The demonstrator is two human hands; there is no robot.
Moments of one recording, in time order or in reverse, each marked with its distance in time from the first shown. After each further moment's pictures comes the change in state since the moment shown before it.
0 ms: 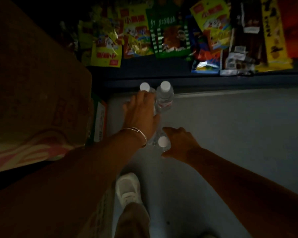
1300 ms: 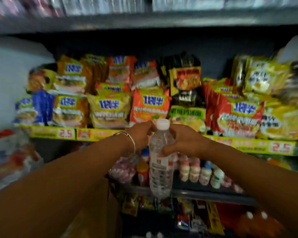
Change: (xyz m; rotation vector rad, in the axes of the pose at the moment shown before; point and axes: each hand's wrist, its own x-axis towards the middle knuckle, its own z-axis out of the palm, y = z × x) left_hand -0.109 0.129 -0.666 -0.111 0.214 0.269; right_hand -0.409 -0.237 -0.594 0.425 0.465 -0.515
